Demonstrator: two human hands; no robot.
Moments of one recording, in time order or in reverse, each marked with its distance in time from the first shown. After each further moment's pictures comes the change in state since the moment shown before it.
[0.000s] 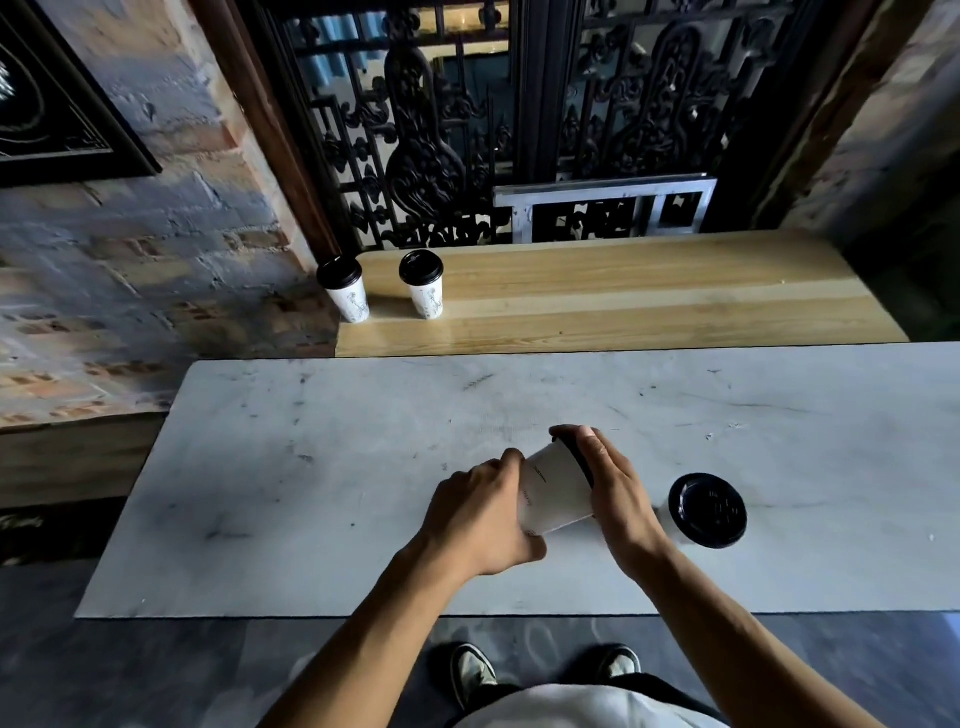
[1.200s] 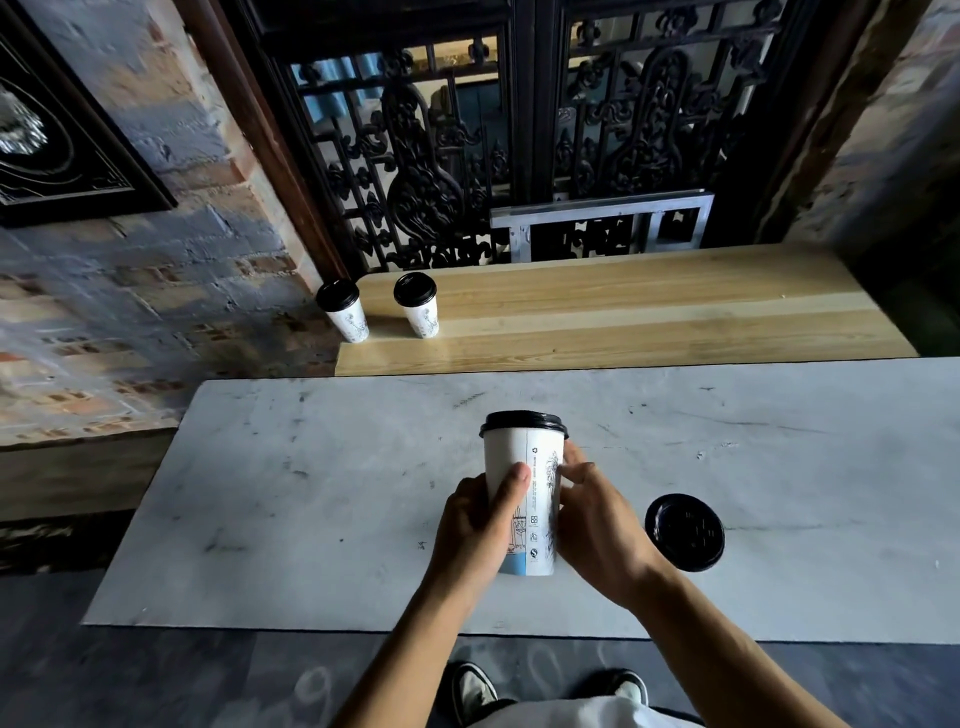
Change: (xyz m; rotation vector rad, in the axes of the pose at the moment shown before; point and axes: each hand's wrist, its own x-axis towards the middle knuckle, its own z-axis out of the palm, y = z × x) left_hand -0.005 0.056 0.011 -1.019 0.247 -0.460; right_hand 0.008 0.001 -0.029 0.497 -0.286 0.247
